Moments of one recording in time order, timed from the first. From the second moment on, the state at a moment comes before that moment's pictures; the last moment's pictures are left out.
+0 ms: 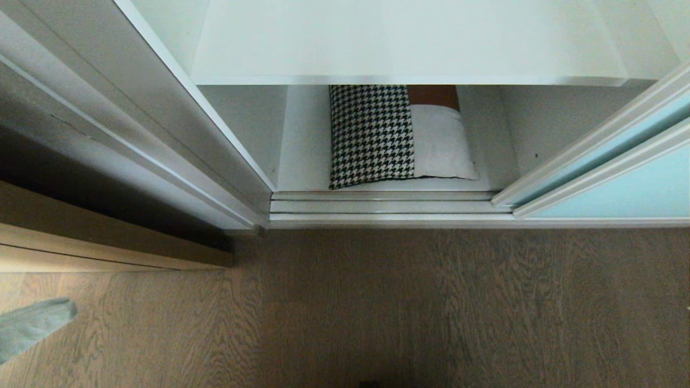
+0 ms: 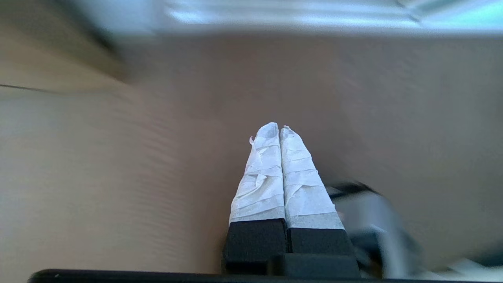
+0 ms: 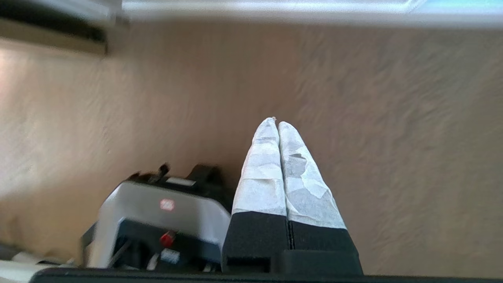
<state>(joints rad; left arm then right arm) -0.02 0.72 -0.69 0.20 -0.34 -0.10 -0.01 0.73 -0.68 0.24 0.31 0.11</state>
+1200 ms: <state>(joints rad) -0.63 1.68 -0.59 -0.55 0.00 -0.30 0.21 1.44 -0.47 -0.44 0.31 0.21</state>
